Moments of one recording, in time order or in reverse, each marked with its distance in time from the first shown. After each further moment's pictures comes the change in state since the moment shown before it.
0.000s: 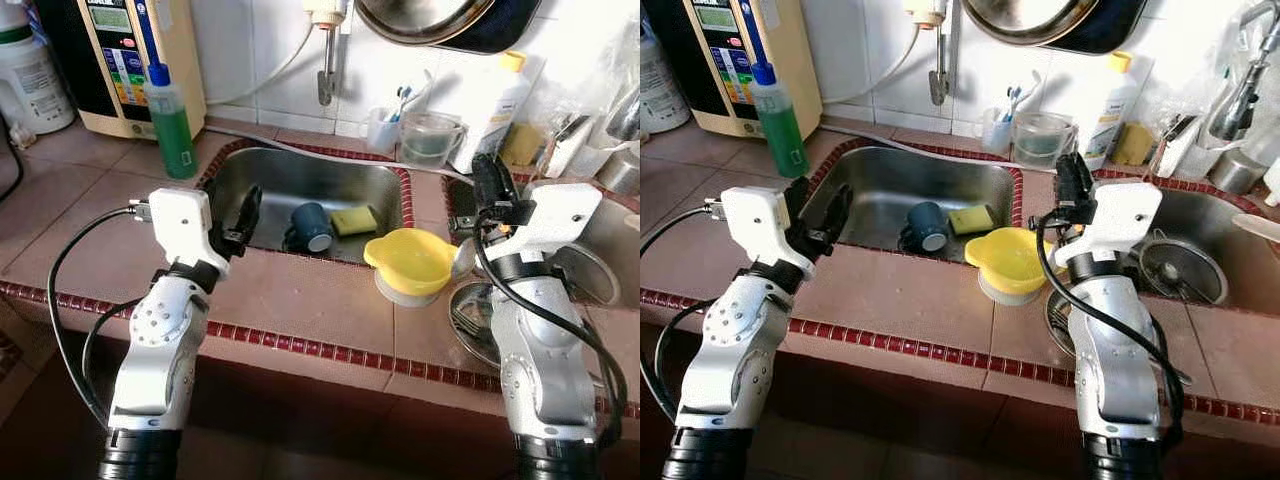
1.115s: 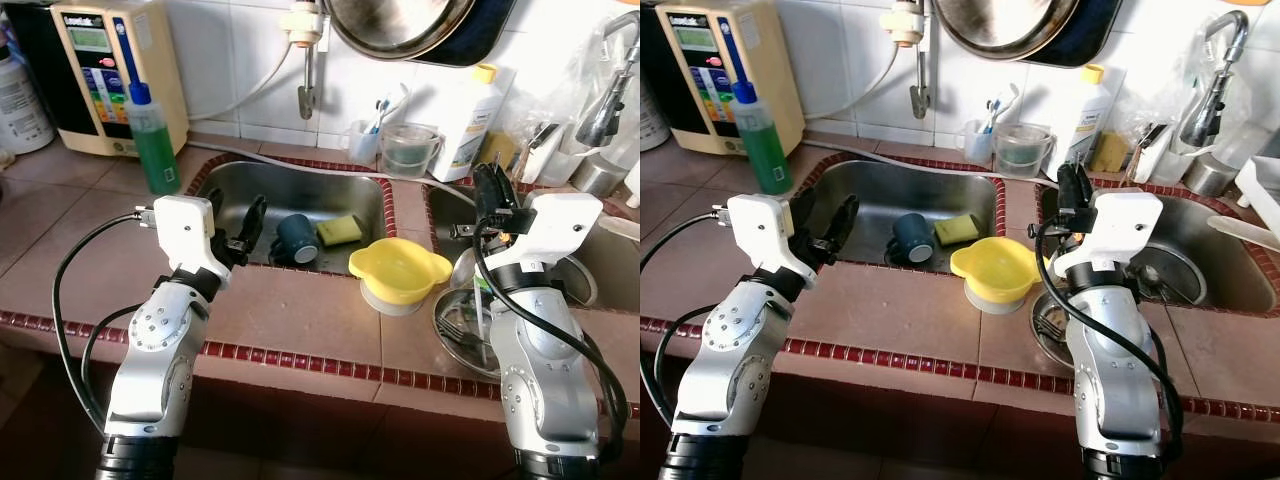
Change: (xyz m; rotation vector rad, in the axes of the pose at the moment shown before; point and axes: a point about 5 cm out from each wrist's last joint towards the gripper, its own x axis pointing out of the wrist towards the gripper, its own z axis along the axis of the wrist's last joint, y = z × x) left arm -0.002 -0.001 -0.002 -0.026 0.032 -0.039; right arm -0.003 0.003 0.001 0.011 0.027 -0.023
